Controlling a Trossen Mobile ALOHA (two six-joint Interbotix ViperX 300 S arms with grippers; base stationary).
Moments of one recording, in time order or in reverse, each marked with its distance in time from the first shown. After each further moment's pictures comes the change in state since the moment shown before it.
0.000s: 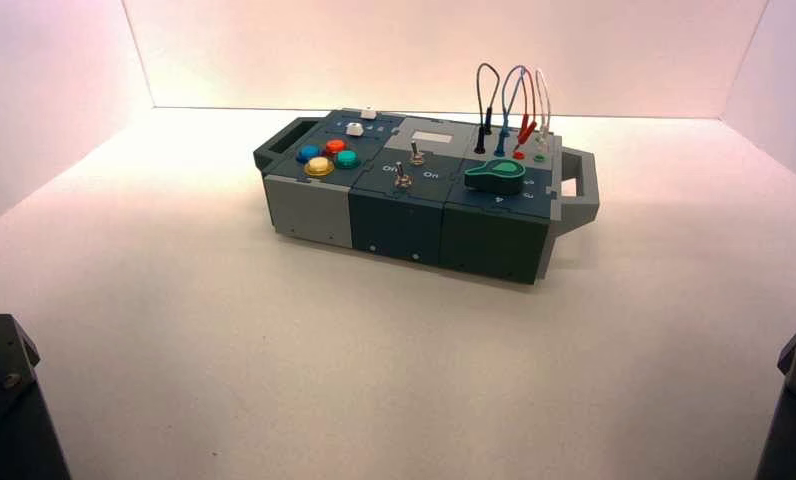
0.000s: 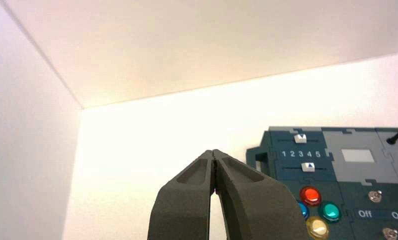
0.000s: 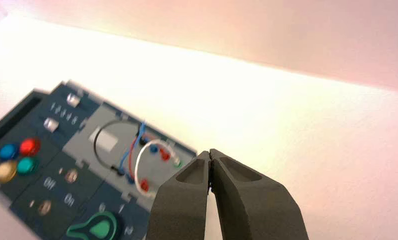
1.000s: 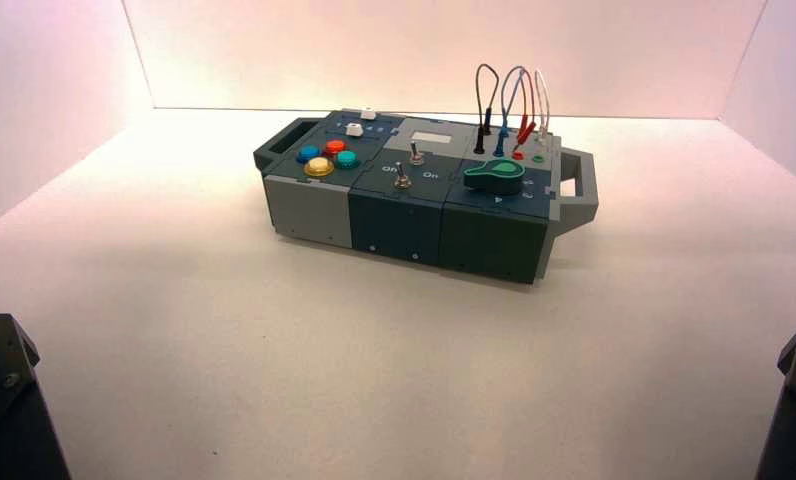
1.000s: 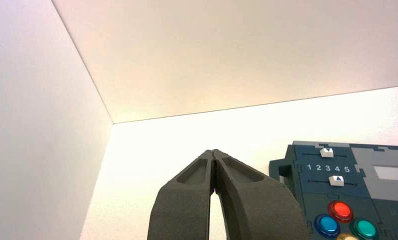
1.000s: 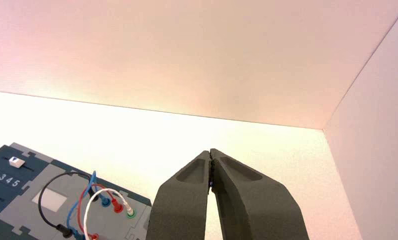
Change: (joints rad) left arm 0.003 -0.212 0.334 -0.002 -0.410 -0.011; right arm 0.000 -0.118 0.141 0.000 -0.387 0.000
